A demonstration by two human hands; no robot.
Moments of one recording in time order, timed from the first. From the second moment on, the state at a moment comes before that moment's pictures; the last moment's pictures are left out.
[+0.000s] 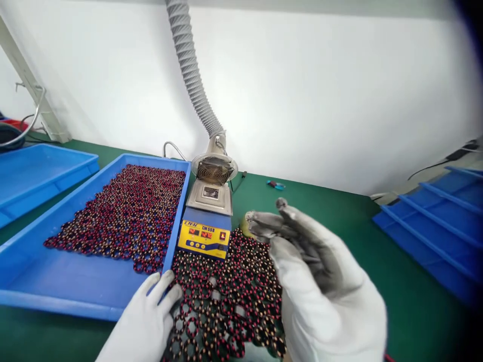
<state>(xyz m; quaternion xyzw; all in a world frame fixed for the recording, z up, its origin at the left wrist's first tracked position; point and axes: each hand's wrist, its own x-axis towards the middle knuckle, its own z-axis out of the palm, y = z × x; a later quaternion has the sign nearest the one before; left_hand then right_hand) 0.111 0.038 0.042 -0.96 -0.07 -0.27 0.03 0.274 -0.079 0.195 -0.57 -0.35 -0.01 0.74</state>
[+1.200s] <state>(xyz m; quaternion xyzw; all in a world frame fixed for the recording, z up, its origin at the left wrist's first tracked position) 0.186 0.063 0.185 -0.83 0.02 -0.50 -0.24 0.273 -0.029 0.157 -0.40 -0.28 0.29 0.82</state>
